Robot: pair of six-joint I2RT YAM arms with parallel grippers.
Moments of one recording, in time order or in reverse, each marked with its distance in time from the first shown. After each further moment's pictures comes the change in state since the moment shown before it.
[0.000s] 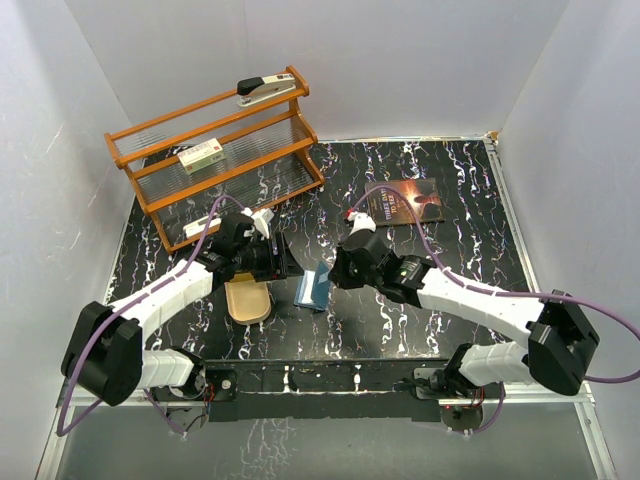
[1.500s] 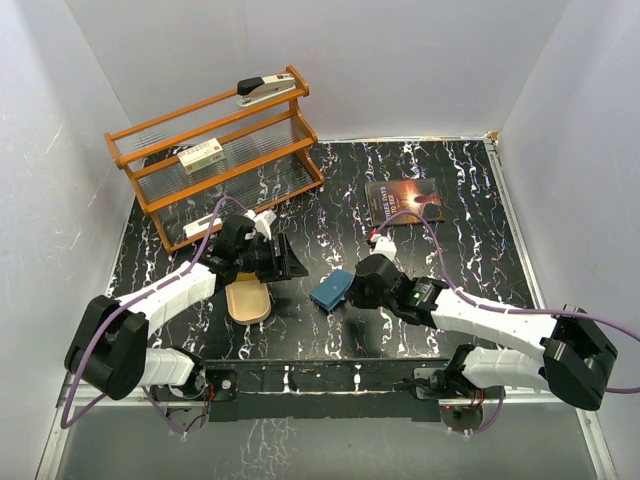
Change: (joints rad) left arm 0.000 0.035 -0.042 0.121 0.055 -0.035; right arm 0.035 -0.132 -0.228 -0.006 0.112 0.199
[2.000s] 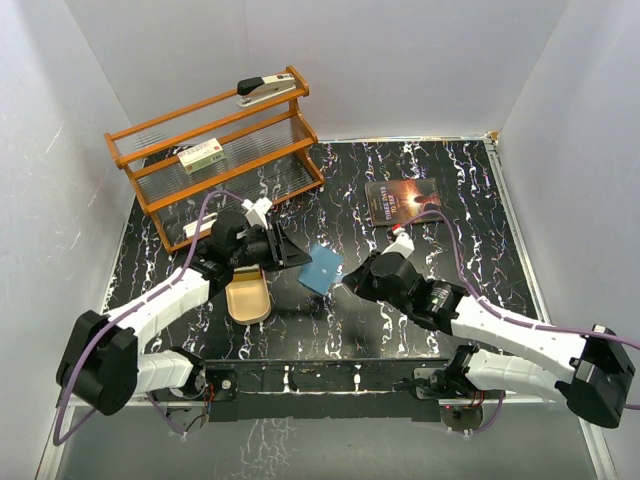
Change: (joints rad) left arm 0.000 -0.110 -0.018 0.200 0.085 -0.150; right arm 0.000 -0.158 0.014 0.039 0.065 0.197
